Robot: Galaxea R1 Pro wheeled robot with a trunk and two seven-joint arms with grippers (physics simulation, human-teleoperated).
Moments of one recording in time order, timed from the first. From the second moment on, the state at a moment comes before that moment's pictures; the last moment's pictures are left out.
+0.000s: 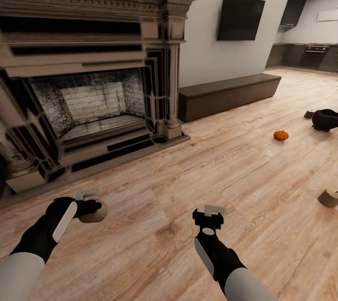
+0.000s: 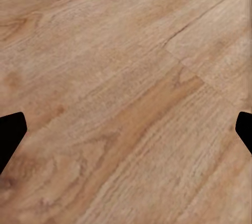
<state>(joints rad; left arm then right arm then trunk) -0.63 0.25 -0.04 -0.96 0.40 0.81 0.15 -0.60 0.17 0.22 -0.57 -0.13 0.01 -0.52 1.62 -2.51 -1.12</state>
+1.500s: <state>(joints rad) -0.63 0.22 -0.05 -0.68 0.41 0.49 0.06 -0.60 0.17 0.21 -0.52 -0.15 -0.08 -0.52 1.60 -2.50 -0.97</state>
